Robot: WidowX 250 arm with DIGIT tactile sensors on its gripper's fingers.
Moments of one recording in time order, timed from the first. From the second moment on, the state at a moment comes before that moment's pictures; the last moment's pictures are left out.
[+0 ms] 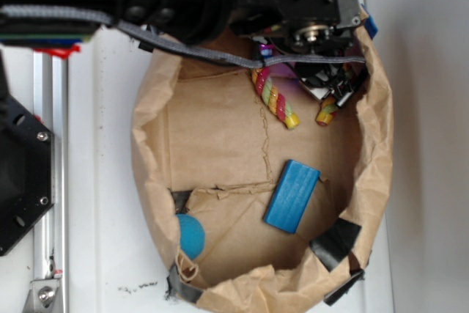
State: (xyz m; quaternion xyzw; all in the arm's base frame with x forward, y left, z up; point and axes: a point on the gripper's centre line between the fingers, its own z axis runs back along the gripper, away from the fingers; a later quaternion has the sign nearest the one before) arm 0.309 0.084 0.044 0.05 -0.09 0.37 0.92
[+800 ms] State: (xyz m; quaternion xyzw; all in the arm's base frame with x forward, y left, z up) arm 0.293 0.074 0.033 0.04 -0.06 0.32 0.95
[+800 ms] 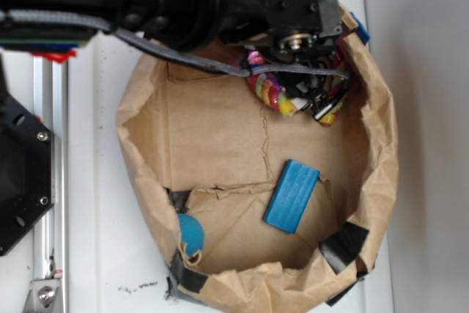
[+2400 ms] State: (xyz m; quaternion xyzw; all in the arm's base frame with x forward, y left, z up) arm 0.304 0.073 0.020 0.00 -0.07 0.36 0.93
